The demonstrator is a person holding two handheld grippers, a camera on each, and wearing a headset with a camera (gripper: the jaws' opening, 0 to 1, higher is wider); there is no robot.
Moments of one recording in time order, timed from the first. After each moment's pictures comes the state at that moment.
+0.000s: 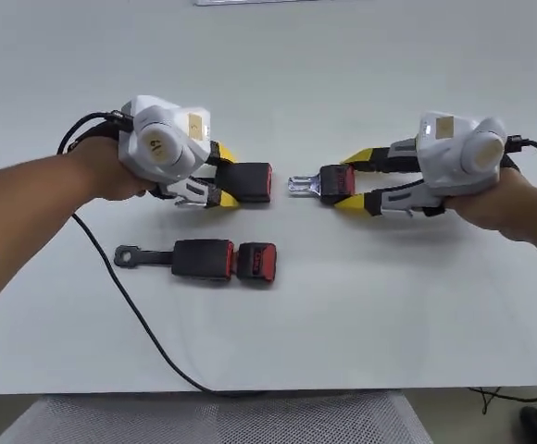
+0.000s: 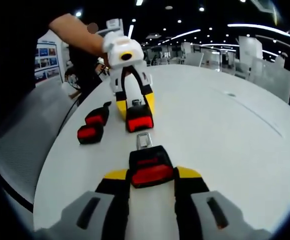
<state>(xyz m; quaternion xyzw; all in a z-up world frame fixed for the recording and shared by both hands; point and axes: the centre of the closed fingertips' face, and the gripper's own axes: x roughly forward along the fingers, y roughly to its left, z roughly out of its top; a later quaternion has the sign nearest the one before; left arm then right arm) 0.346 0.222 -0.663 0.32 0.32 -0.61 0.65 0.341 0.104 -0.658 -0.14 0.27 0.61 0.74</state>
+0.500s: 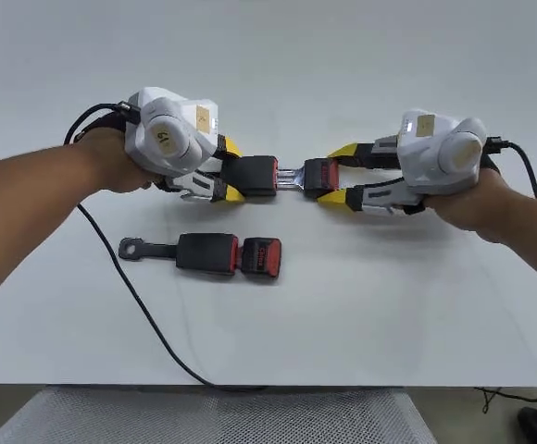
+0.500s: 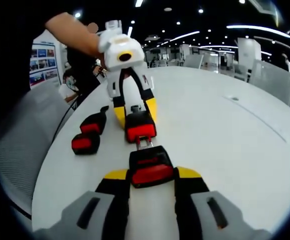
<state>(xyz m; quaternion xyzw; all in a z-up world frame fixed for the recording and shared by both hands) 0.345 0.223 -0.663 0.32 0.32 -0.61 0.65 0.352 0.136 -0.659 -0.14 0.26 0.60 0.74</state>
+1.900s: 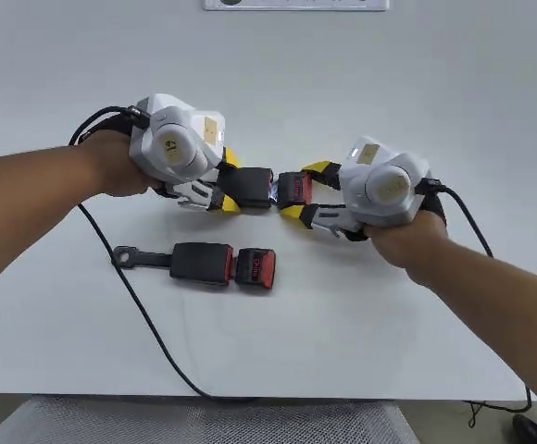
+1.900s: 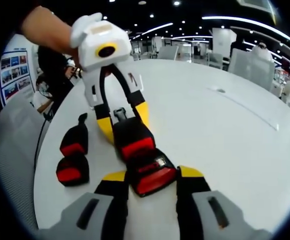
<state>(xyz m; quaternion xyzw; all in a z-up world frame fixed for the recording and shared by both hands) 0.346 0.221 -0.660 0.34 0.32 -0.63 0.63 0.354 0.171 -0.661 -0.14 0.30 0.49 0.81</state>
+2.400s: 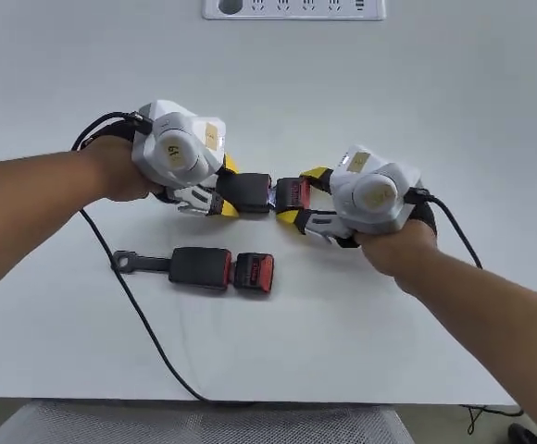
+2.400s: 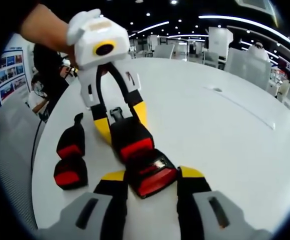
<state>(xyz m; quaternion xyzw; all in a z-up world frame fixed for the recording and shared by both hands) 0.346 0.221 -0.661 0.34 0.33 -0.62 0.63 0.354 0.166 -0.667 -0.14 0.31 0.47 0.82</state>
